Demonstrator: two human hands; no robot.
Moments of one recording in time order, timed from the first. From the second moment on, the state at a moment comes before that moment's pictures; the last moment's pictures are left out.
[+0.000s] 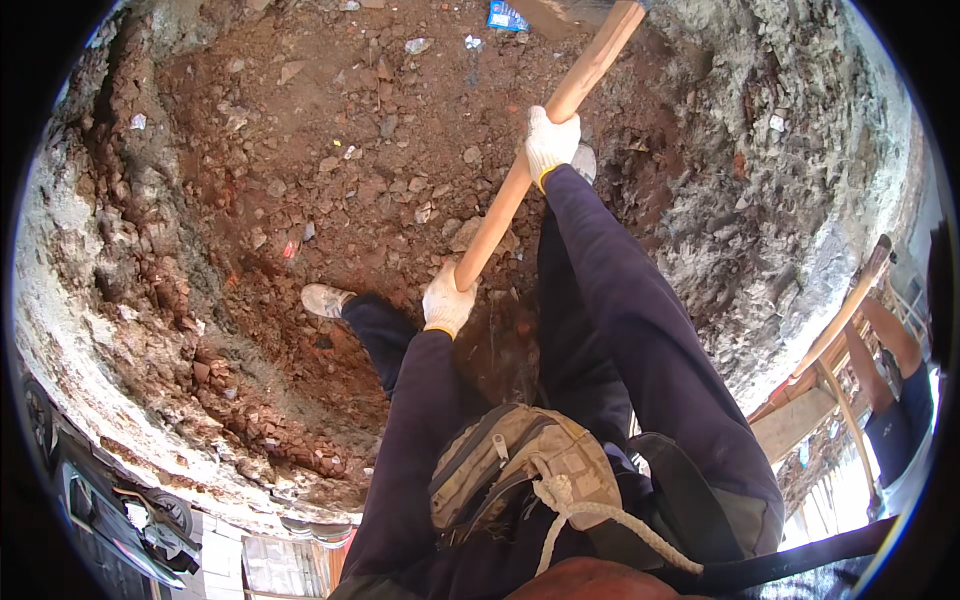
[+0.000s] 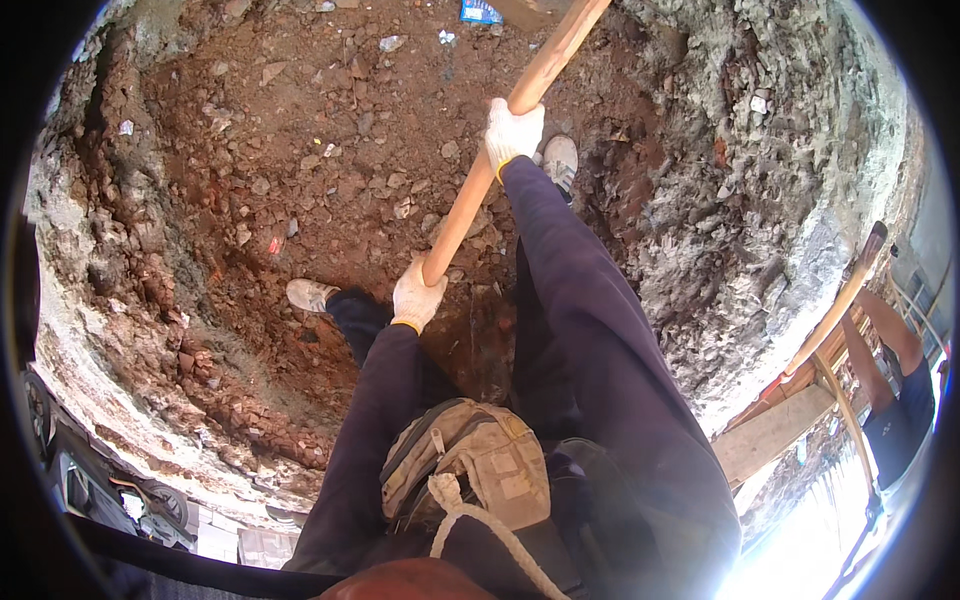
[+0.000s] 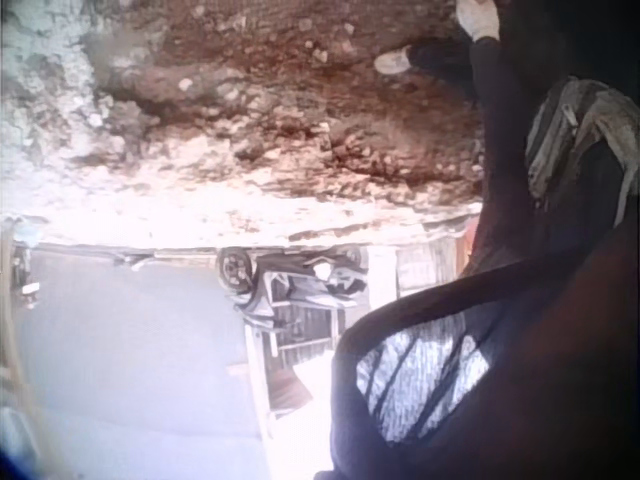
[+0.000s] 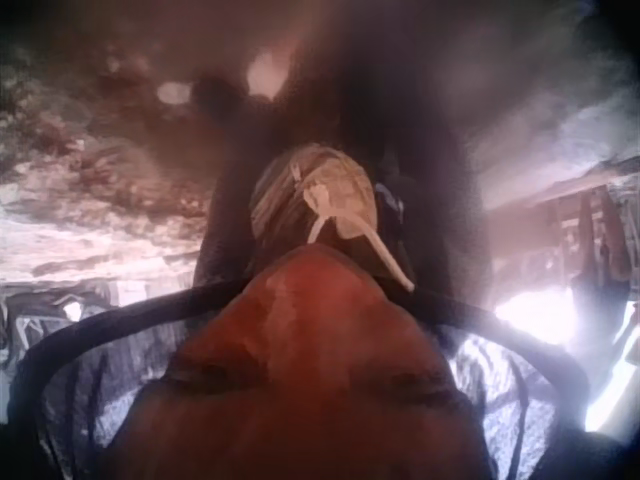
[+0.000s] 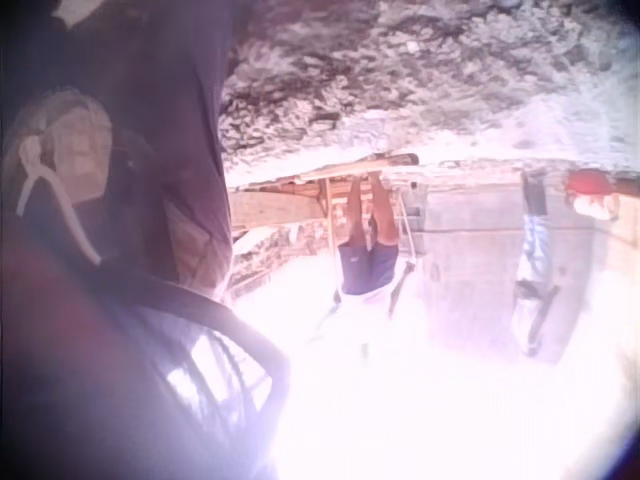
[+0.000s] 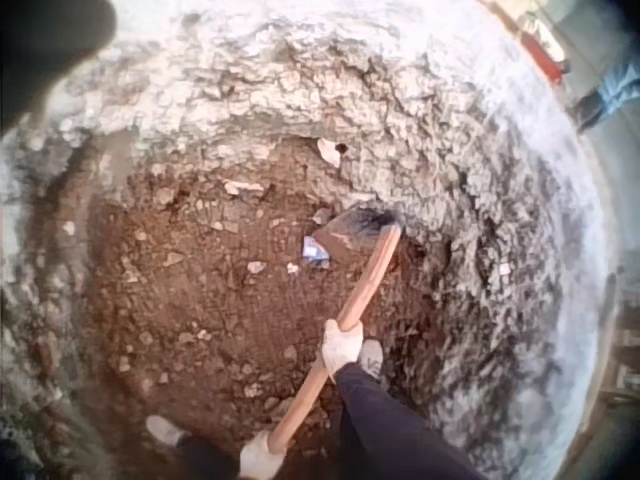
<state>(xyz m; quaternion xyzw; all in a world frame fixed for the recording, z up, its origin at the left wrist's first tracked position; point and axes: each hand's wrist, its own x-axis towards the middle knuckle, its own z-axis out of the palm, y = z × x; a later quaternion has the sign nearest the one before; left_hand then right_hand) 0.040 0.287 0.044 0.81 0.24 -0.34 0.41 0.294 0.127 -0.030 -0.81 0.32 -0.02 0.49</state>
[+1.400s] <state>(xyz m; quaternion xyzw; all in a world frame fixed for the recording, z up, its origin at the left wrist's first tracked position) -0.069 0.306 0.112 0.72 0.30 -0.45 0.43 0.236 0.174 -0.003 -0.68 0.44 0.28 0.52</state>
